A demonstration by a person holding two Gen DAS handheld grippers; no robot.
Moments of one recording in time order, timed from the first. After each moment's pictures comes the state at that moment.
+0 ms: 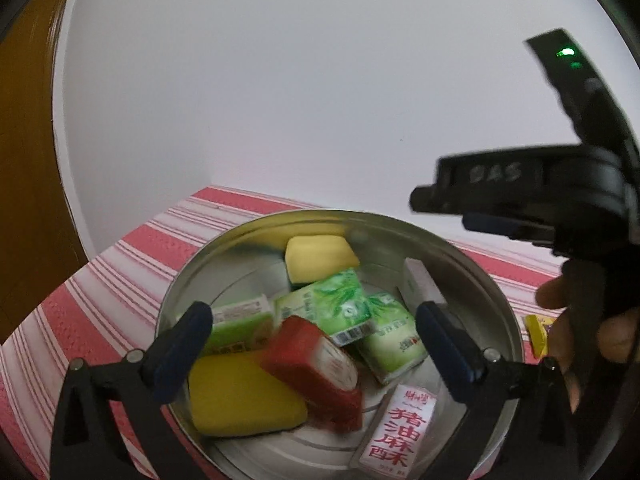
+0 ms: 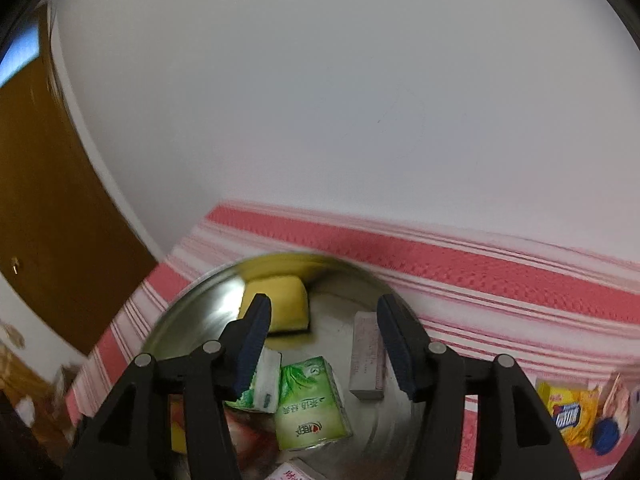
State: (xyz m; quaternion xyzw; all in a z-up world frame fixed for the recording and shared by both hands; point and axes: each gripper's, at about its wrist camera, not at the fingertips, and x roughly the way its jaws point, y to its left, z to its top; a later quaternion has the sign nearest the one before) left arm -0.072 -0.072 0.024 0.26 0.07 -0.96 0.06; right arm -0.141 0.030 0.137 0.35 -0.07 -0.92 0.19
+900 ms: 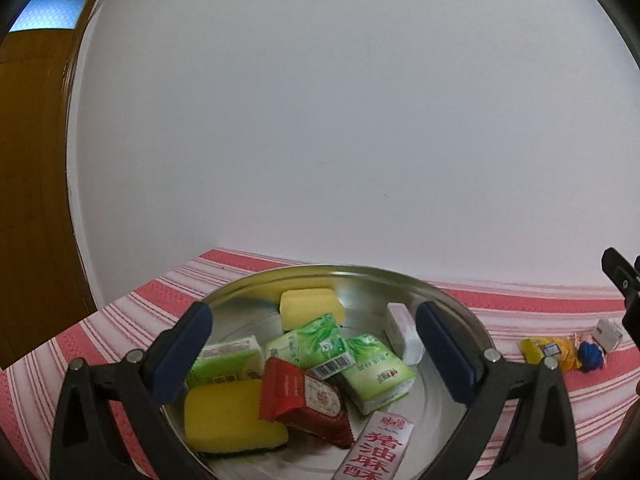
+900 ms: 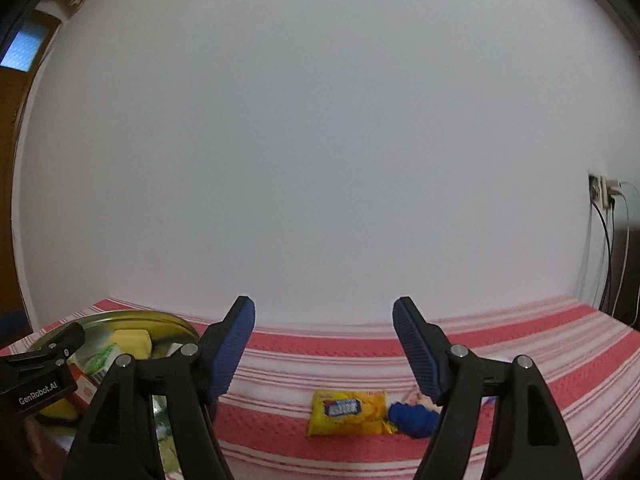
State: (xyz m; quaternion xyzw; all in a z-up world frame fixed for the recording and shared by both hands) left arm -0.045 -0.044 0.035 0.15 0.02 -0.99 0.08; right arm 0.020 0.130 0.124 0.05 -0.01 -1.00 -0.05
